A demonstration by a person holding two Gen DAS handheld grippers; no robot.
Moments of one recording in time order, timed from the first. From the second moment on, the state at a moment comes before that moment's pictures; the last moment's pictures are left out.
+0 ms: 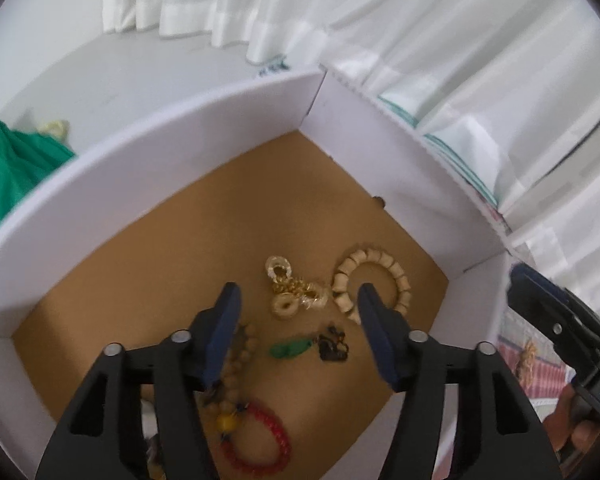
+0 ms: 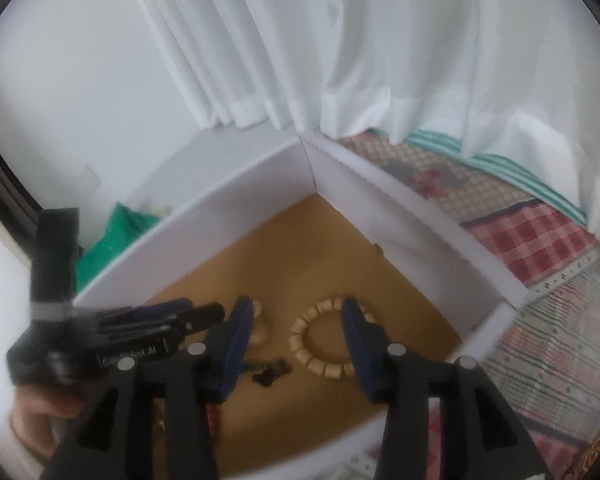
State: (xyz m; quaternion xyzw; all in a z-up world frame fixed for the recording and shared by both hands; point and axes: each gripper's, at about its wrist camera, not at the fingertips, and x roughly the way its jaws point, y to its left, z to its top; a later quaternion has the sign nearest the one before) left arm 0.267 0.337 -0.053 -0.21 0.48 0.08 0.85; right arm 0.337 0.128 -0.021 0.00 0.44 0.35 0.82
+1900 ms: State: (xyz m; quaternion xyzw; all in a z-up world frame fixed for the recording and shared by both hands) left arm 0.070 -0.009 -0.091 0.01 0.51 -0.10 0.85; right arm 0.041 -0.232 -0.094 0.01 0.49 0.05 0.87
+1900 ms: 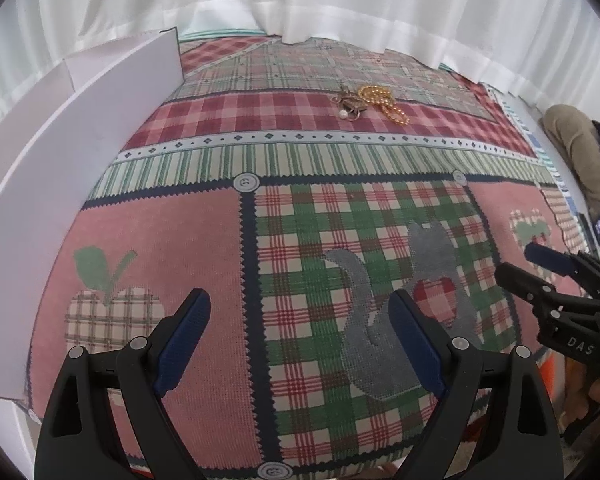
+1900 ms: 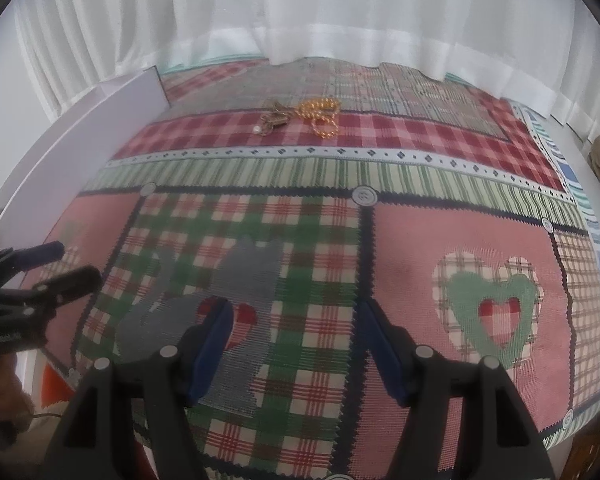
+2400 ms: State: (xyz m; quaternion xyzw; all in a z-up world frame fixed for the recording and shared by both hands) left arm 0.078 -0.014 -0.093 0.05 0.50 -0.07 0.86; right arm 0.046 -0.229 -0.096 0.01 0.50 0.05 0.87
